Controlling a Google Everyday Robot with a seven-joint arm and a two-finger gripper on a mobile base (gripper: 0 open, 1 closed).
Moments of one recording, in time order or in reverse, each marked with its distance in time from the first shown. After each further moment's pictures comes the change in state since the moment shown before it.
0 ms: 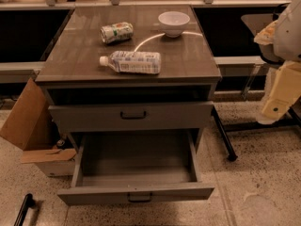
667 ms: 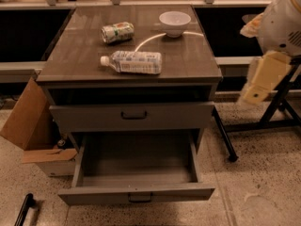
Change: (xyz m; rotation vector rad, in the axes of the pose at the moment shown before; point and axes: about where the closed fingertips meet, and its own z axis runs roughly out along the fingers) arm -0.028 -0.026 0.013 0.007 -0.103 -0.007
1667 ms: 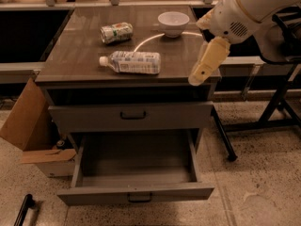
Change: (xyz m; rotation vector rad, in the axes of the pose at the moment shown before) arm -0.084 -0.055 0.063 -0.054 -0.256 -0.008
